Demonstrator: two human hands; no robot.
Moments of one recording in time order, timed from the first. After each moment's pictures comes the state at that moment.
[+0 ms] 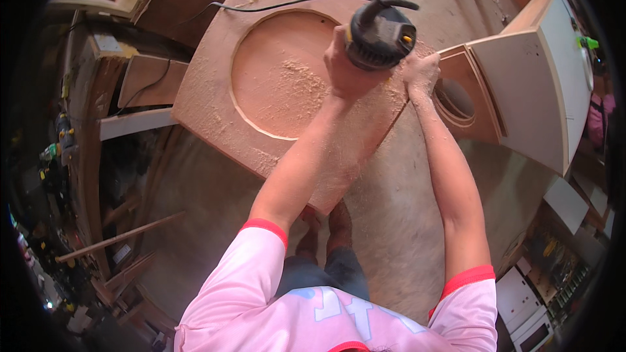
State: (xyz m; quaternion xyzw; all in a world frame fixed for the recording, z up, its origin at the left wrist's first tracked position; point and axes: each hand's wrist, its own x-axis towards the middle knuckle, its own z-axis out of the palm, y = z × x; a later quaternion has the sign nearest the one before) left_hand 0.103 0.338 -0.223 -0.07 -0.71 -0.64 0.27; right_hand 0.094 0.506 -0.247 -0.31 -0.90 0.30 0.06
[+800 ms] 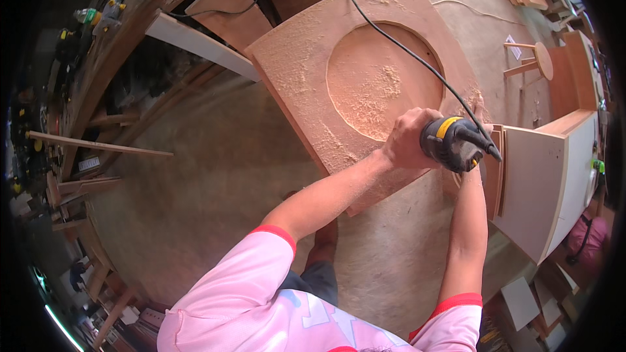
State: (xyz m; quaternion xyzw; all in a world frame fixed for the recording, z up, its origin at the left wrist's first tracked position) left_hand 0.218 0.297 -0.202 -0.08 -0.72 -0.64 0.26; right_hand 0.106 0.560 -0.306 -0.19 -0.94 0.27 -0.07
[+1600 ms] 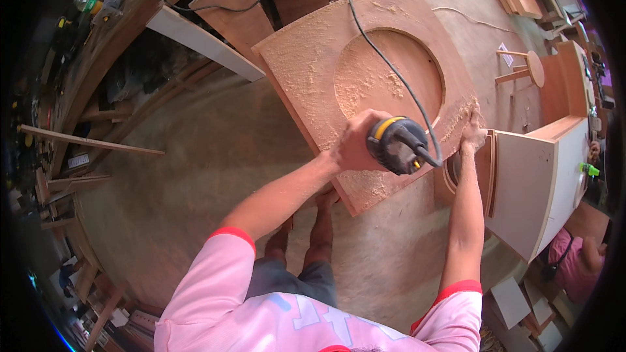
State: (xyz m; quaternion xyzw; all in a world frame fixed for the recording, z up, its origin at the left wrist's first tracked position) left_hand 0.270 0.188 -0.195 -0.13 -0.74 -0.62 0.22; right_hand 0.077 0.531 -0.269 -0.31 -0.92 0.25 0.05
